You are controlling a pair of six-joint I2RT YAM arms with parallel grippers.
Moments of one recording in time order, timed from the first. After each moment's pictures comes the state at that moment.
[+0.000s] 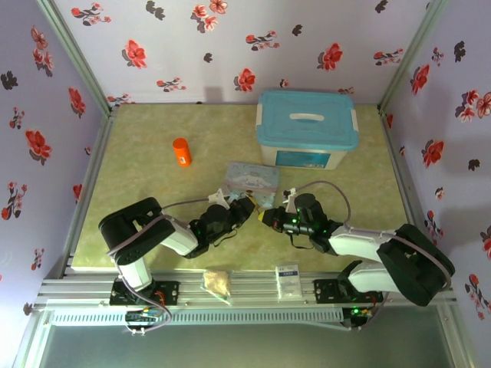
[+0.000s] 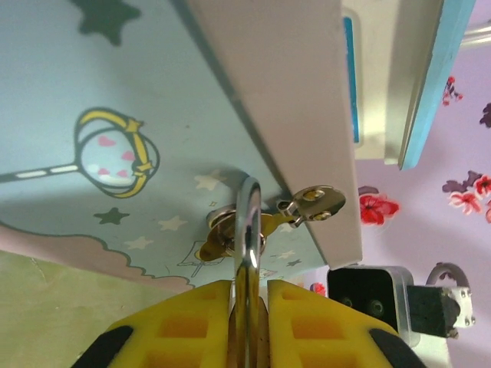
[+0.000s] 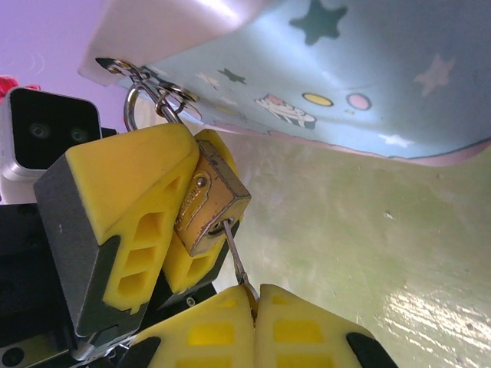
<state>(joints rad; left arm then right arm) -1.02 1.75 0.43 1.08 -0.16 -1.37 0.69 1.27 0.29 0.46 -0.43 1.09</state>
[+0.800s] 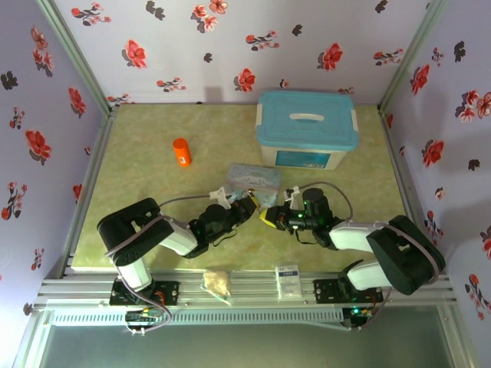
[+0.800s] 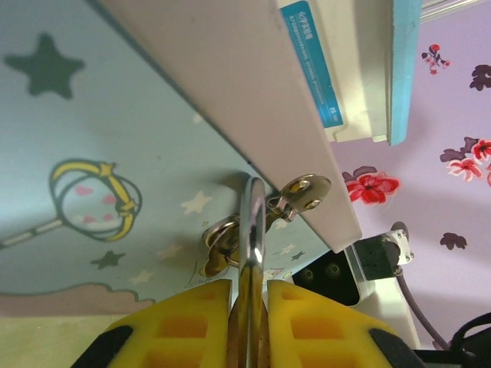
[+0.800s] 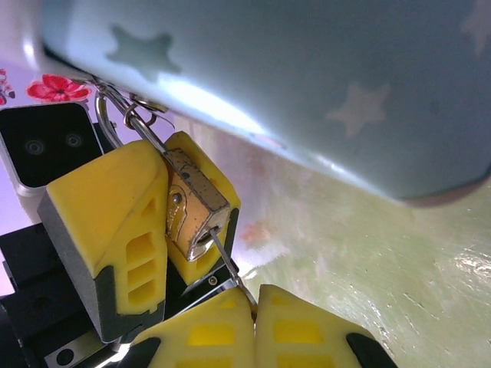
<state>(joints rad) -1.02 1.73 0.43 1.11 -0.13 -1.26 0.55 1.36 0.28 0.60 -0.71 1.18</state>
